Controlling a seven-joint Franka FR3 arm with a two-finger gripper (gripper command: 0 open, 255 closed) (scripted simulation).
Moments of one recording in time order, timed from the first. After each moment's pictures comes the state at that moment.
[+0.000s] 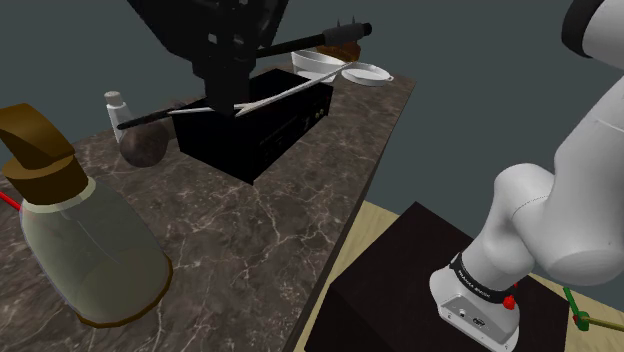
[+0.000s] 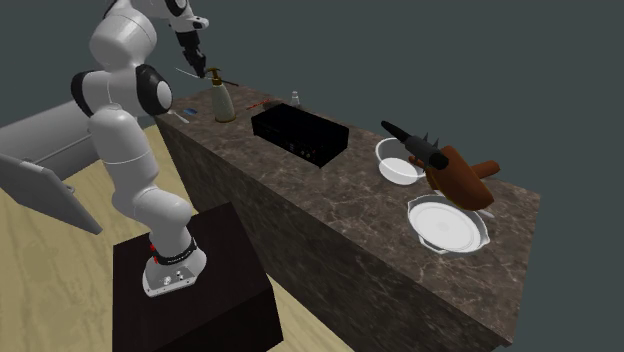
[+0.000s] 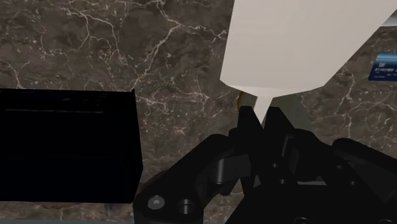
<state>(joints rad) 0.64 0.07 0.40 -1.28 -0.07 1.39 0.70</state>
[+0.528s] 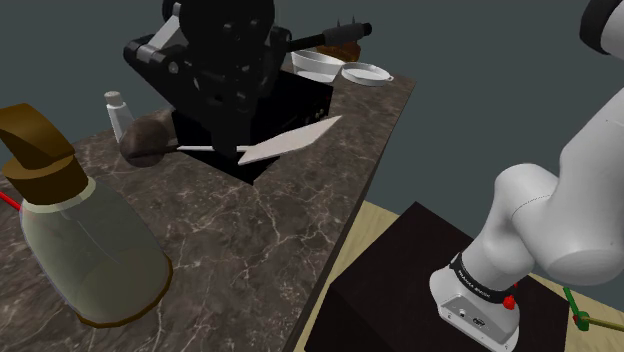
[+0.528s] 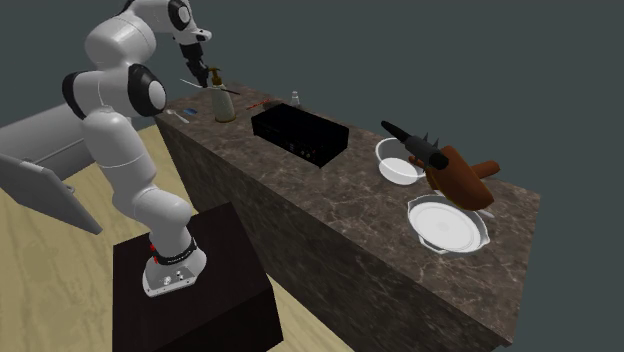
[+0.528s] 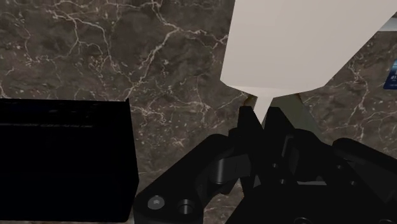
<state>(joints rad) 0.63 0.01 0.39 -1.47 -0.04 1.52 0.69</state>
